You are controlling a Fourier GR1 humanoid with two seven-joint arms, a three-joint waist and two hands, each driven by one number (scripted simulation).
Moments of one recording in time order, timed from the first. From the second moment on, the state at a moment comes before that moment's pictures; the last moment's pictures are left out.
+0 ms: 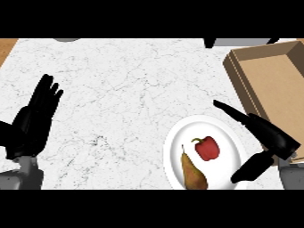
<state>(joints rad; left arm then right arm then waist) -0.10 0.17 0.03 -1.69 0.17 0.15 0.24 -0.14 -0.29 0.06 -1.62 0.35 0.59 0.04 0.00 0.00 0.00</state>
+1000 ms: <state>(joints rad) -0.12 0.11 0.05 -1.66 0.11 0.13 0.22 -0.13 -0.21 0.08 -1.53 0.50 0.57 -0.04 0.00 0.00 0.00</state>
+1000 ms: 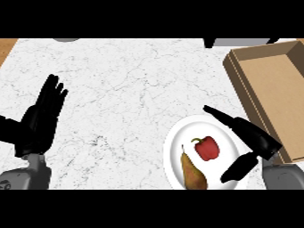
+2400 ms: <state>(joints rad) -0.10 0.11 0.10 -1.67 0.12 0.07 0.22 -0.15 -0.16 0.15 -1.41 0.72 0.35 -0.24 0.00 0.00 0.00</state>
